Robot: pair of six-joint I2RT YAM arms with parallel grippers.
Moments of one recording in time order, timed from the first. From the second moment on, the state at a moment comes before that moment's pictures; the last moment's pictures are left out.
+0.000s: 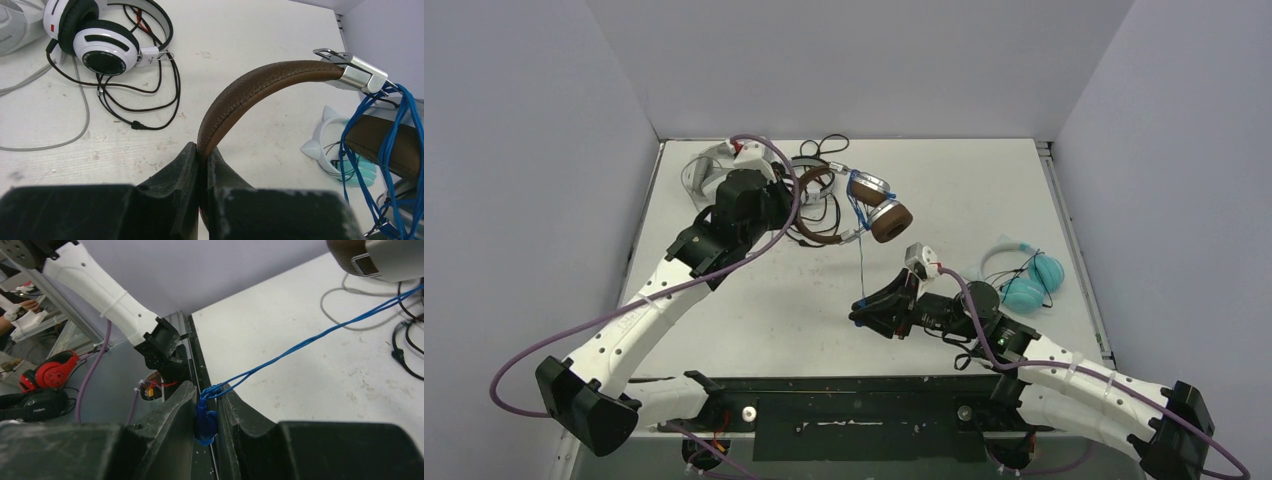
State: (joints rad) left arm -0.59 1.19 1.24 -0.44 -0.24 -0.56; right arm 0.94 0.80 0.47 0.43 -0.45 0.39
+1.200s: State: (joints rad) left arm -0.73 1.34 0.87 -0.23 -0.26 -0.54; right arm 0.78 1.25 0.73 0.14 -0.10 0.60
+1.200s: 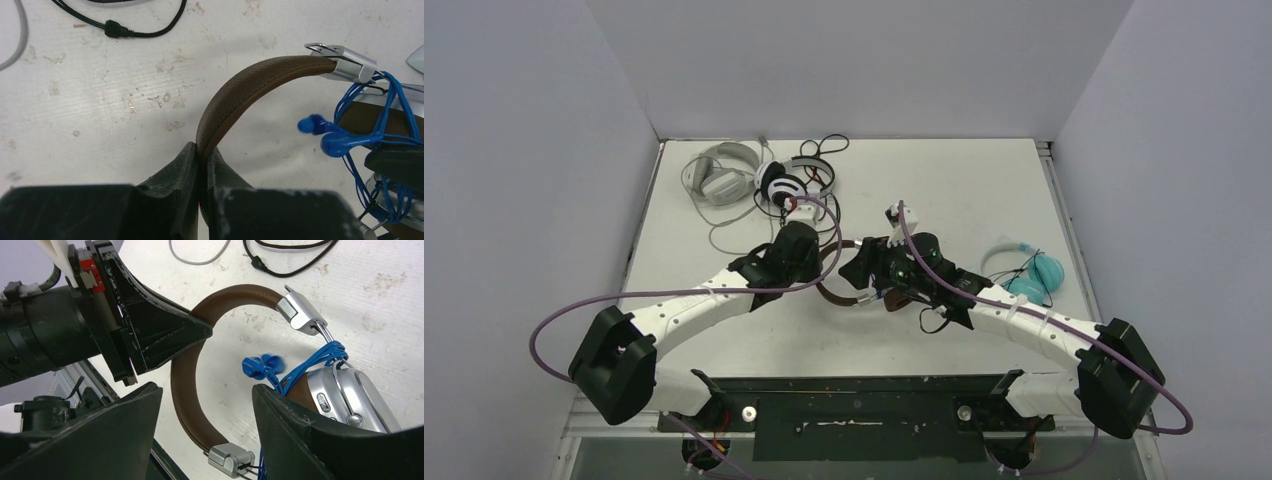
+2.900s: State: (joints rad) left arm -0.89 1.67 1.01 -0.12 -0.26 -0.64; right arm 0.71 0.91 0.58 -0.24 -0.05 0.43
